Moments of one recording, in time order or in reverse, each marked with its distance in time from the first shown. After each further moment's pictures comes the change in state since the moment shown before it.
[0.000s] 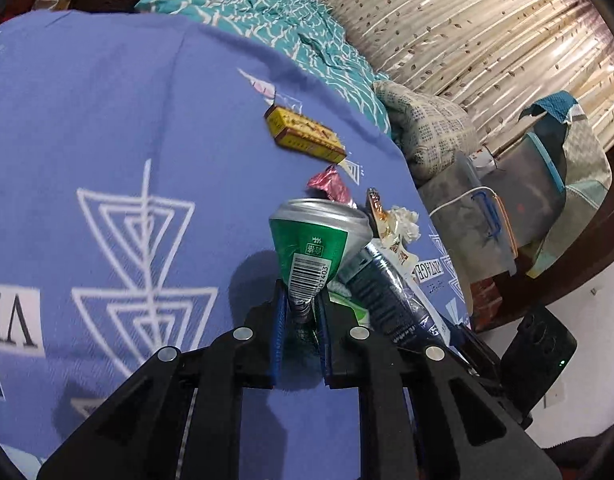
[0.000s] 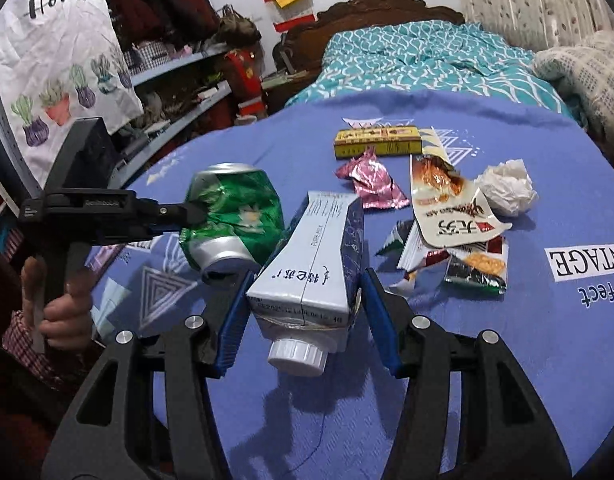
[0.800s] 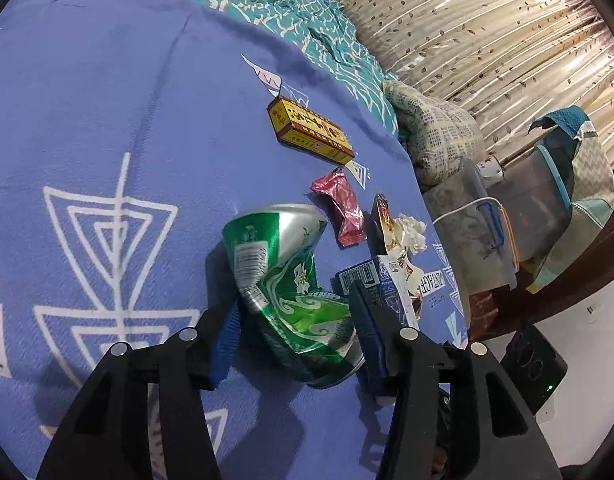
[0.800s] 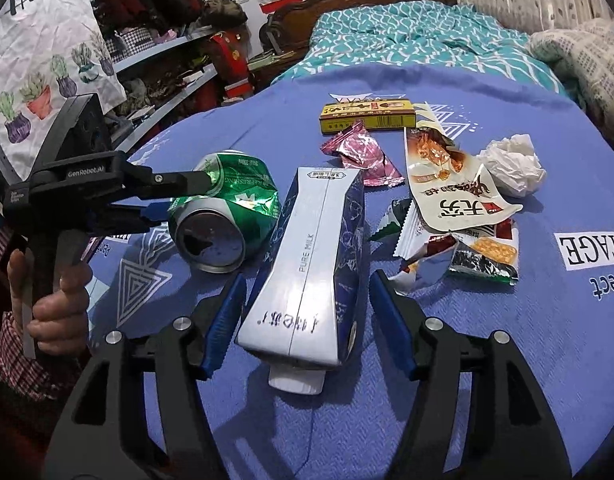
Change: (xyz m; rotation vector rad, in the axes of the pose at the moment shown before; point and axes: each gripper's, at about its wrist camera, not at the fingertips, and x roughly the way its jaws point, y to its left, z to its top) left arm 0.028 0.004 0.011 -0.044 0.017 -0.003; right arm 0.024 -0.007 0.000 0.028 0.070 -0.034
